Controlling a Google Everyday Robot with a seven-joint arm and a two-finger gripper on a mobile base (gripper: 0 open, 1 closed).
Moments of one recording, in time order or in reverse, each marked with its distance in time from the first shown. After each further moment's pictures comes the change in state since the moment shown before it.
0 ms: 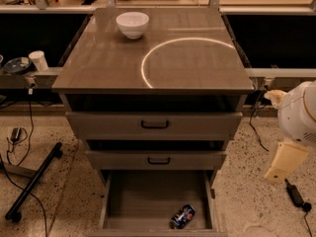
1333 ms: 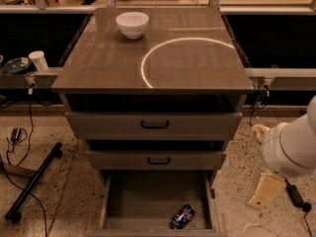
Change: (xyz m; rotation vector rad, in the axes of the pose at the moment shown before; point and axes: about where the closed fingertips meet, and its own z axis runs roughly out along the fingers) arm 0.024 0.043 0.081 -0.071 -0.007 0.047
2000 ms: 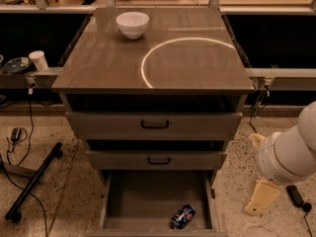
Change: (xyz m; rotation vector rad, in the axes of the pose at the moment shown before) arm 0.007 0.012 0.025 -0.034 0.003 0.017
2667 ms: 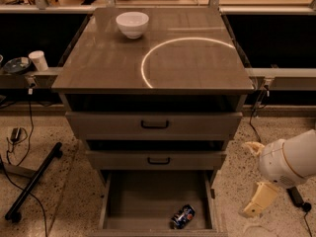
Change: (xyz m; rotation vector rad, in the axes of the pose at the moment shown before) arm 0.003 0.007 0.033 -0.166 -0.243 0.055
